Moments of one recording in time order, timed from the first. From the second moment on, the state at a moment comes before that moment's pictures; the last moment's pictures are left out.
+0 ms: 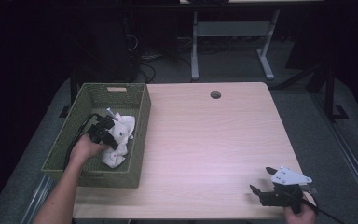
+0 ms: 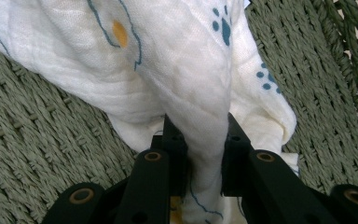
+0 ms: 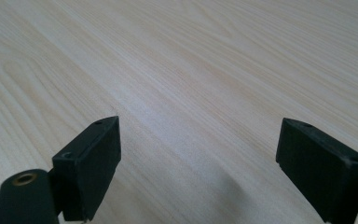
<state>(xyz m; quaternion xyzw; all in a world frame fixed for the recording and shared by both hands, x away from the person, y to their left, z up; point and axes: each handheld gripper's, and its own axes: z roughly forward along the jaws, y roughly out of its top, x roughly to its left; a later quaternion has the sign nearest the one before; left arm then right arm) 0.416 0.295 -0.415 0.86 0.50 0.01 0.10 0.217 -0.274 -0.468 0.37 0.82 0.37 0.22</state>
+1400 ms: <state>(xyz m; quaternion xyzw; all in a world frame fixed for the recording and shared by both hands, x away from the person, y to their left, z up) 0.389 0.352 -0.358 0.79 0.52 -0.05 0.32 0.218 -0.278 -0.467 0.38 0.81 0.38 0.23</state>
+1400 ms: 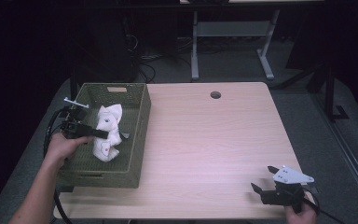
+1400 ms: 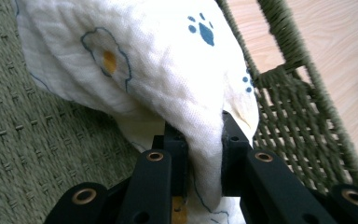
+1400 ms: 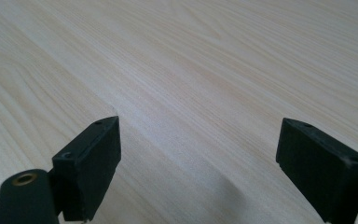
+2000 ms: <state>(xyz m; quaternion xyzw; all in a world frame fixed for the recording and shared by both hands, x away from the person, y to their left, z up) 0.382 0.350 -0.322 0.77 0.50 -0.06 0.40 0.218 -0.280 -0.466 0.38 0.81 0.38 0.24</state>
